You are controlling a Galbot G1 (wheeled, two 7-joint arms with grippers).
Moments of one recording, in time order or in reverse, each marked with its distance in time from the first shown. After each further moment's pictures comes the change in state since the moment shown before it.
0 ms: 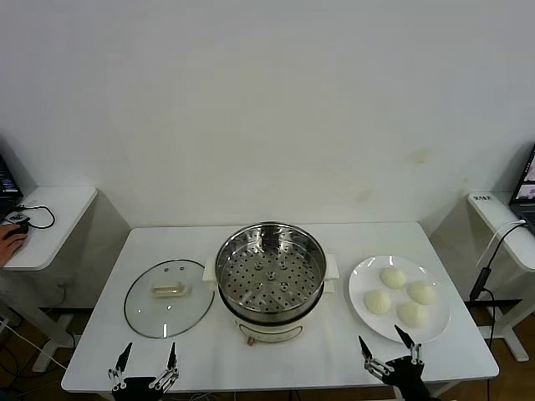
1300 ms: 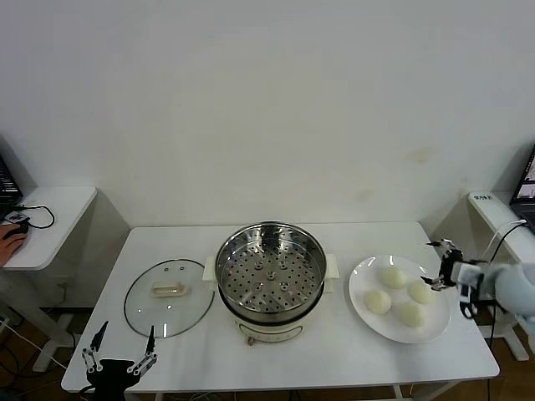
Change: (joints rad) left arm -0.026 0.011 -0.125 -0.028 0.117 -0.001 0.050; right arm 1.002 -0.680 -0.394 -0.491 -0.508 -0.228 -0.739
